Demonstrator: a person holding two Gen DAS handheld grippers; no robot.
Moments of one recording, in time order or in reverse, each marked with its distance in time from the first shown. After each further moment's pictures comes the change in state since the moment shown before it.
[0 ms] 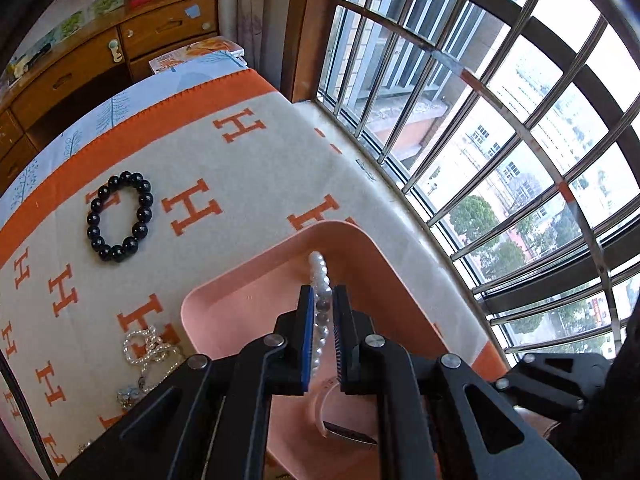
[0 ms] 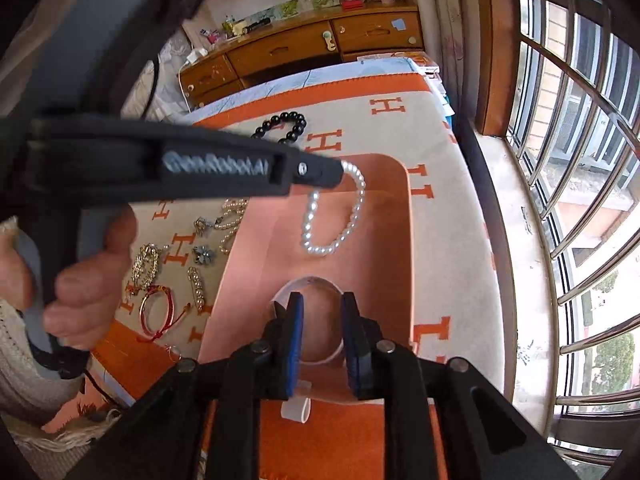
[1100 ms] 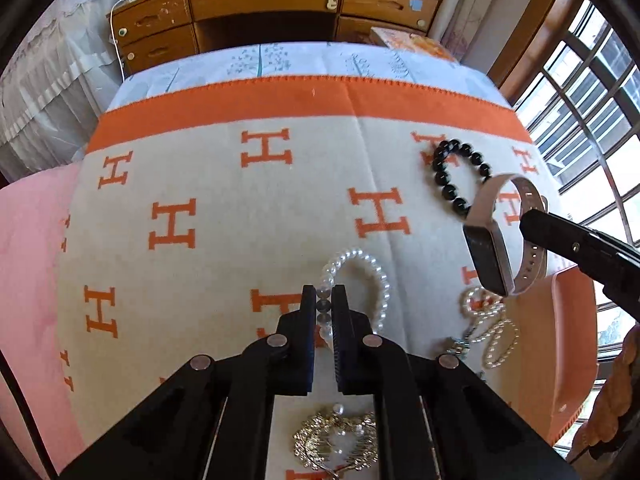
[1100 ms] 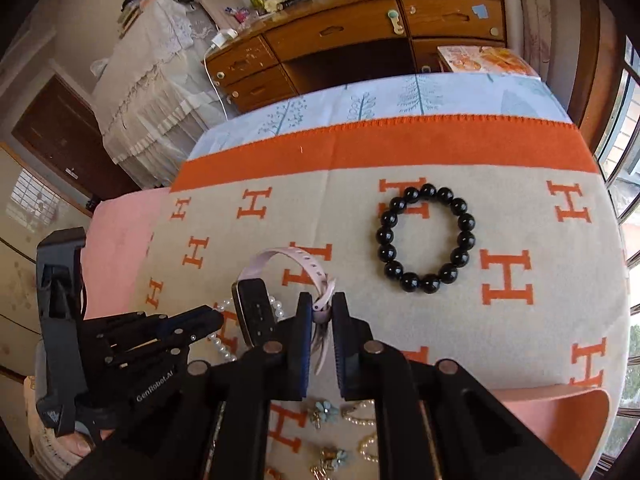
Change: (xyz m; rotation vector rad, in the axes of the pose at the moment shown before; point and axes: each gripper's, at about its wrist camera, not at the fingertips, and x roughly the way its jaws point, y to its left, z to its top) left arm -0.040 0.226 -0.057 -0.447 -0.020 0.257; right arm 0.107 0.120 0.151 -0.032 0.092 0.145
